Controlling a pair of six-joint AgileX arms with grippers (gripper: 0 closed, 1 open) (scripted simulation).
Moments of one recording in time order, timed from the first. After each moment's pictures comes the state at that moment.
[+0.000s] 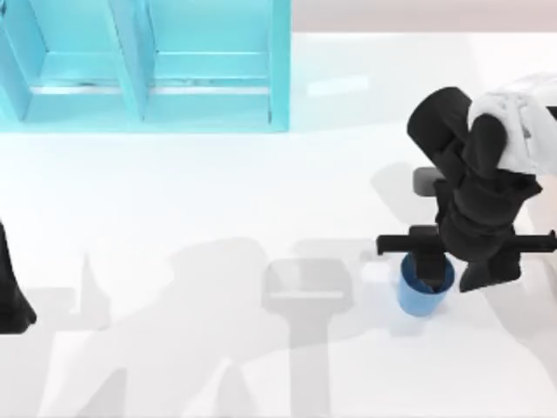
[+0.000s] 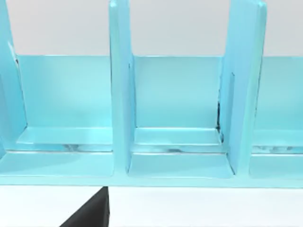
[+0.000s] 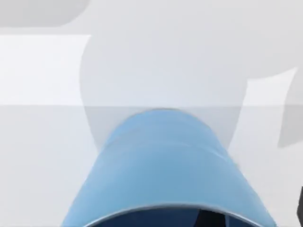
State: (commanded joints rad) left arm 0.00 0.00 0.00 0.00 0.00 0.00; right arm 0.47 1.91 1.21 -0.86 0.00 0.48
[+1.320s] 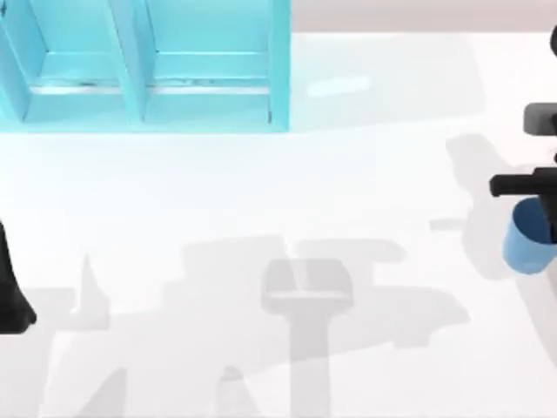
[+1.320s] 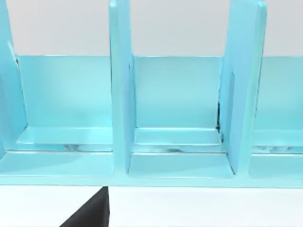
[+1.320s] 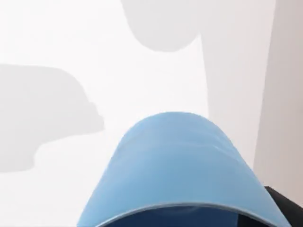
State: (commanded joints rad) left arm 0.00 0.00 0.00 0.00 0.00 0.00; right arm 0.20 1.71 1.32 -1.18 0.00 0.22
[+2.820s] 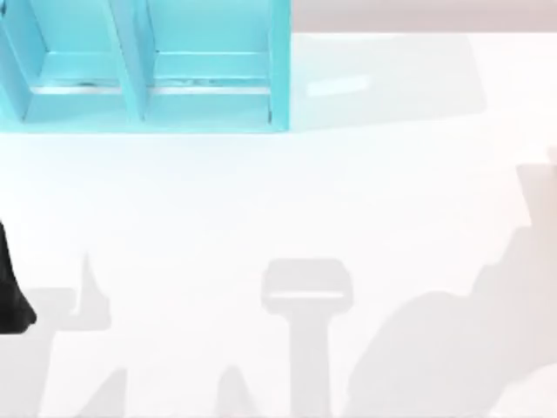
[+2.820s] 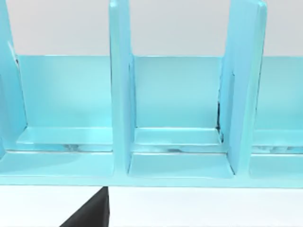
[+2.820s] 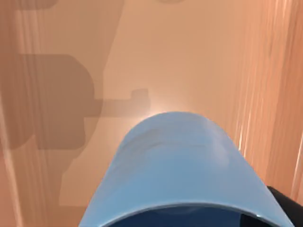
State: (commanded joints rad) left arm 0.00 0.00 0.00 0.00 0.00 0.00; right arm -0.55 1.92 1.79 -1.45 -0.03 -0.53
